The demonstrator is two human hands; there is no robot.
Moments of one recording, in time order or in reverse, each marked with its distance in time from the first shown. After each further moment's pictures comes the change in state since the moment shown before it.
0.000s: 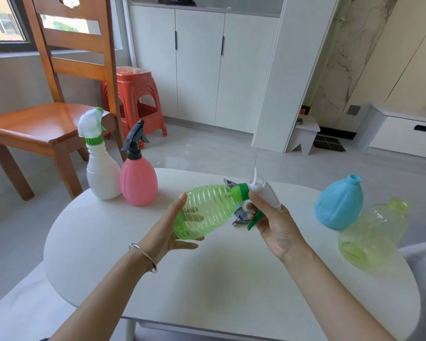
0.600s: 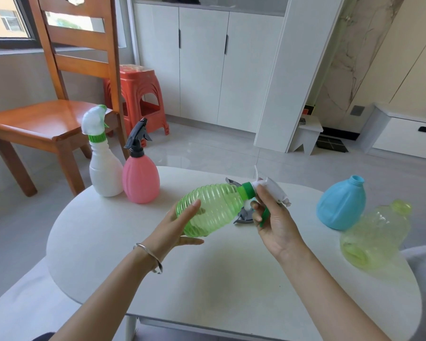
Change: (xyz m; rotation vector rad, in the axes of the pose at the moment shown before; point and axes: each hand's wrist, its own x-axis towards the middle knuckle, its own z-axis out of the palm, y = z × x) left_hand -0.001 -0.004 0.006 0.027 0.009 0.107; right_hand 0.008 0.008 0.000 0.142 0.065 -0.006
